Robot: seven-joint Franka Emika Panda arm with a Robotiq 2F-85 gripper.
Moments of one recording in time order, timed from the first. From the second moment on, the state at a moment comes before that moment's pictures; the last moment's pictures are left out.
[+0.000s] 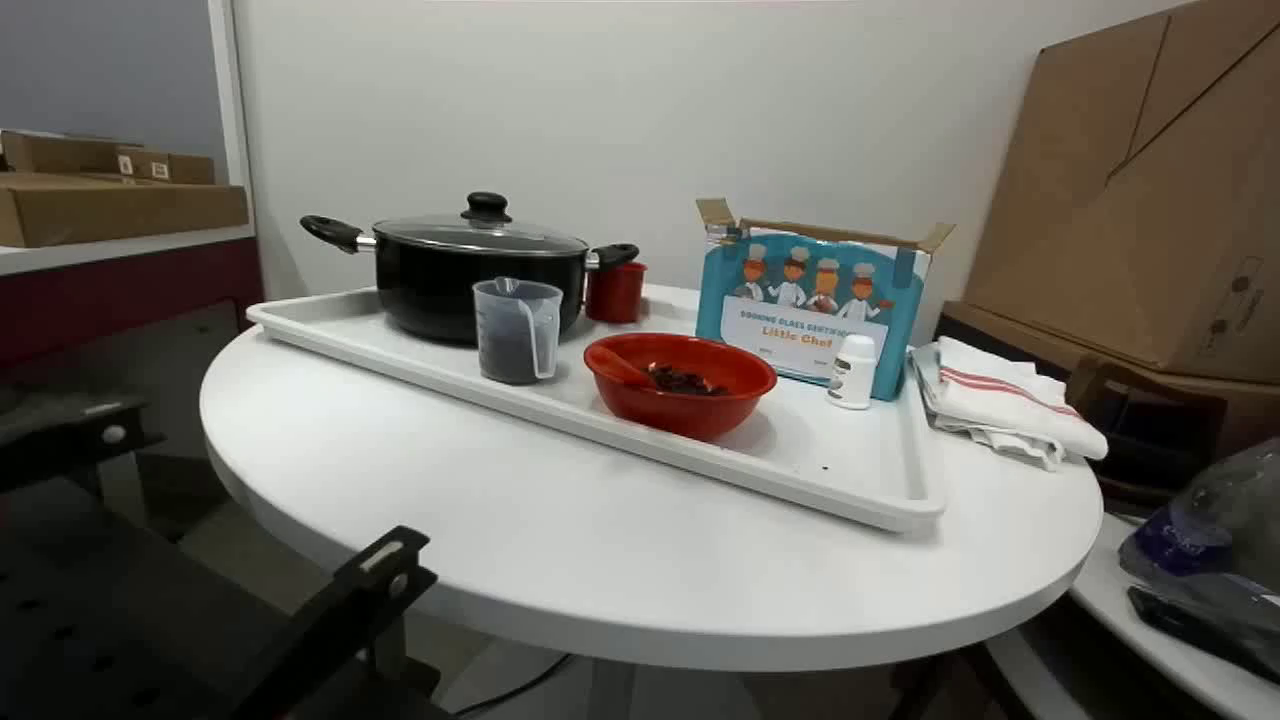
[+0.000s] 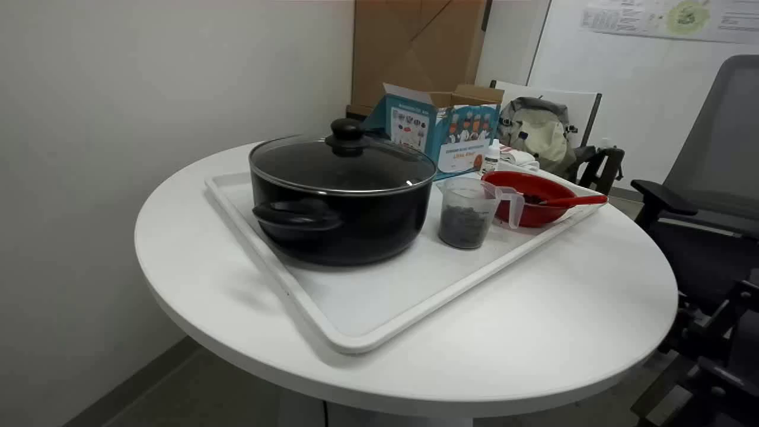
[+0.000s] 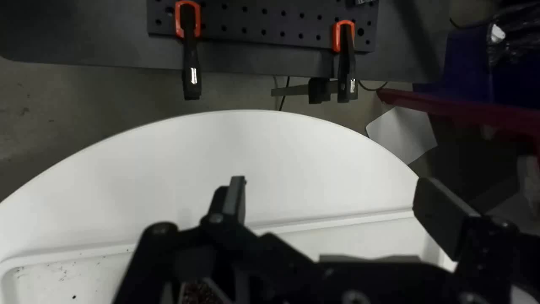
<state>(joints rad) -0.07 -0.65 -0.32 -2.73 0.00 1.86 -0.35</state>
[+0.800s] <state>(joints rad) -0.07 -0.47 -0.21 -2.75 0.00 2.19 -0.21</state>
